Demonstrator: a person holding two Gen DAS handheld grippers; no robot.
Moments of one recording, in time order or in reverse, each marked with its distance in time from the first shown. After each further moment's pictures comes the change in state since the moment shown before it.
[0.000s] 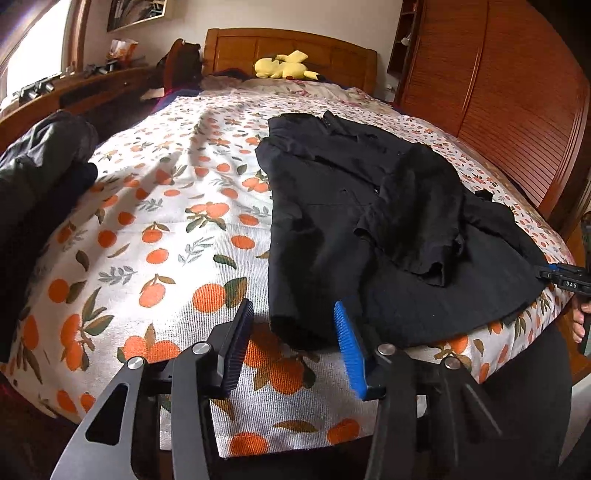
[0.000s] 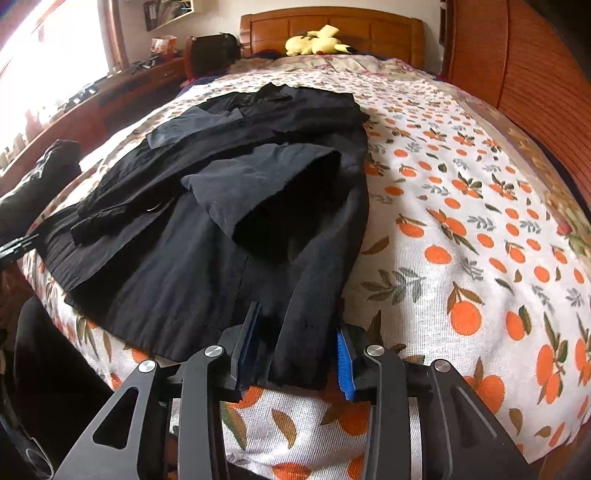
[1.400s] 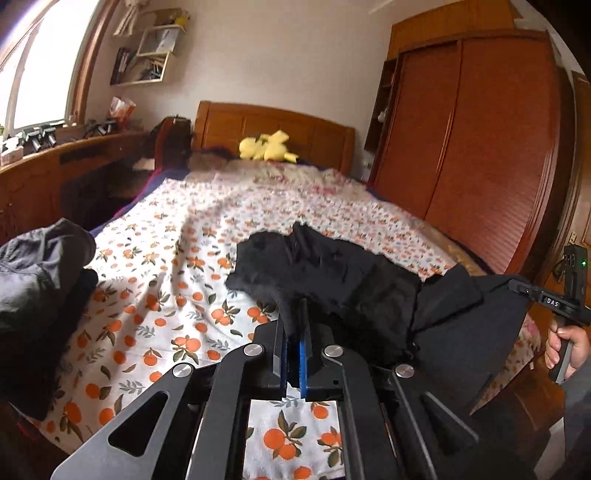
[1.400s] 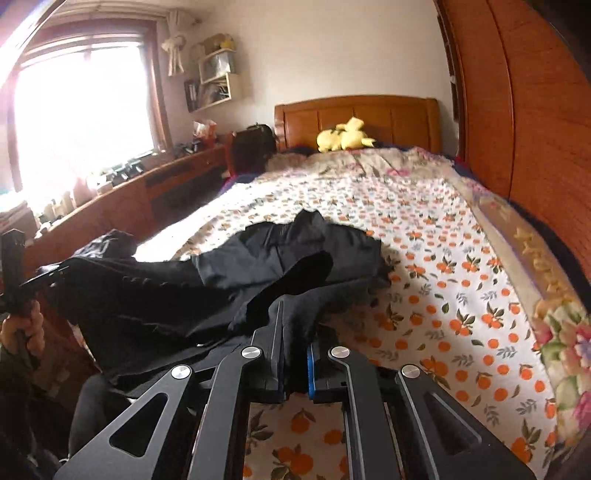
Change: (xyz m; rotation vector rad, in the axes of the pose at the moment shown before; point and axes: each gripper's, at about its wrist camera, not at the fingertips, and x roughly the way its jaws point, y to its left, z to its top) left arm -0.125 -0.052 0.094 -0.018 -0.305 -0.080; right arm -0.144 0.017 0.082 -0.052 -0.364 0.134
